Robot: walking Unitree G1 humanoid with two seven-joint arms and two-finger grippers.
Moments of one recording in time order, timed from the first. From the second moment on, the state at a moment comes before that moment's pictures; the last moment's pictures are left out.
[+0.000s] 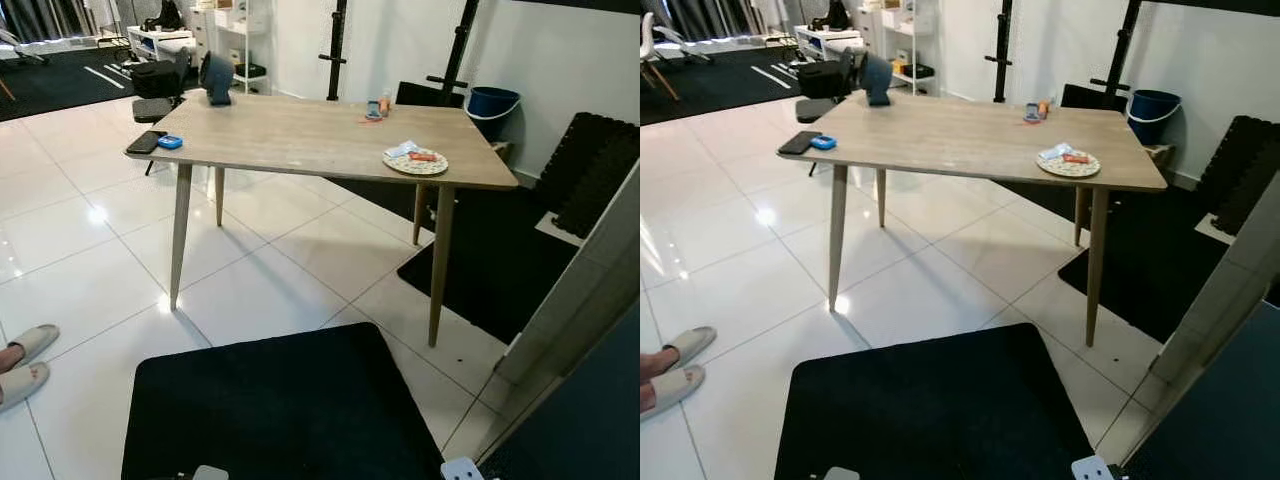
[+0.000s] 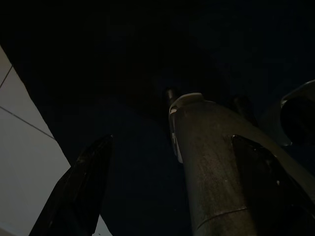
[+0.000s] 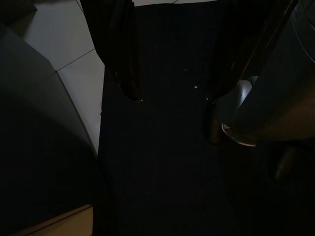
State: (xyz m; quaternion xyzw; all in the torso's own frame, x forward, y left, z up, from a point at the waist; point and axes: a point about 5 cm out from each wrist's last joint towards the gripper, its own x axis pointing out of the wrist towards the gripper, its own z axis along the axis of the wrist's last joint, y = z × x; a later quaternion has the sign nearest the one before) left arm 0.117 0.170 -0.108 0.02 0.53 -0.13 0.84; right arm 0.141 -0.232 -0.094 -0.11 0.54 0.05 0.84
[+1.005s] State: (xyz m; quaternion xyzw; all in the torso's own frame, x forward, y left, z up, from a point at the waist) left arm 0.111 0.175 -0.109 0.03 0.54 -0.13 0.83; right arm 0.134 -0.228 -0.097 -0.10 0.55 0.04 0.83
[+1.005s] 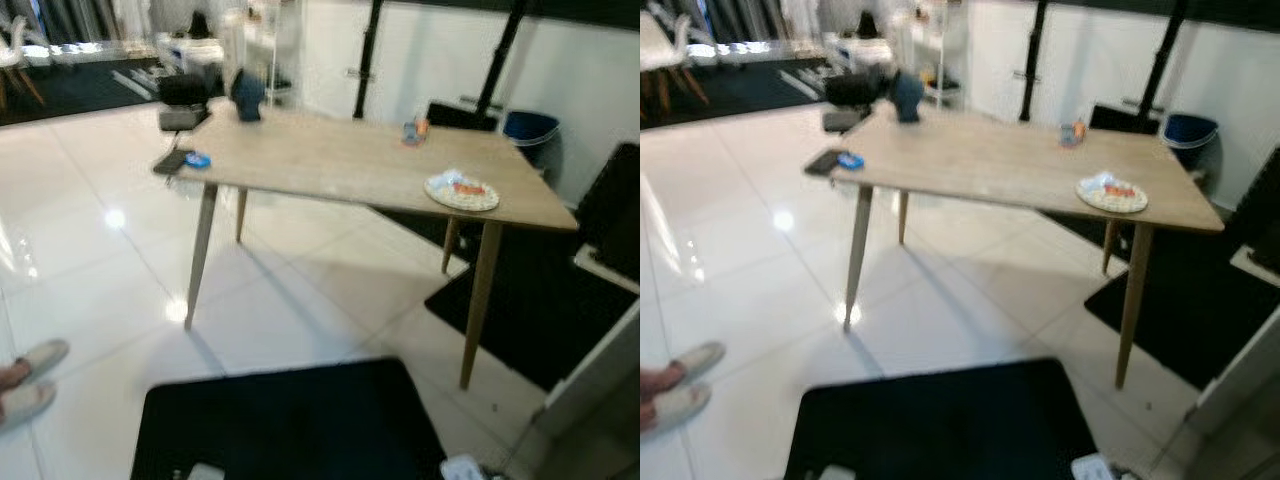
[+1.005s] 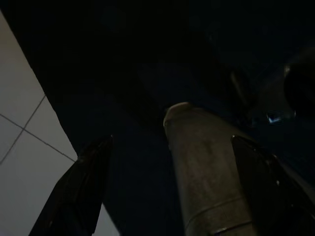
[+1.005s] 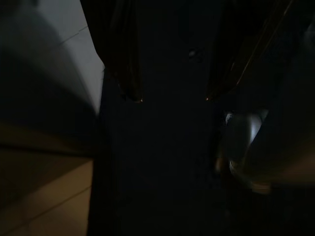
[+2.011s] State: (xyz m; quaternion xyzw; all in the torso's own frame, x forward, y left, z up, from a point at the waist) left arm 0.114 0.176 -0.108 0.04 0.53 -0.14 0.83; right arm 0.132 -0.227 -0.098 -0.11 0.55 0.04 0.83
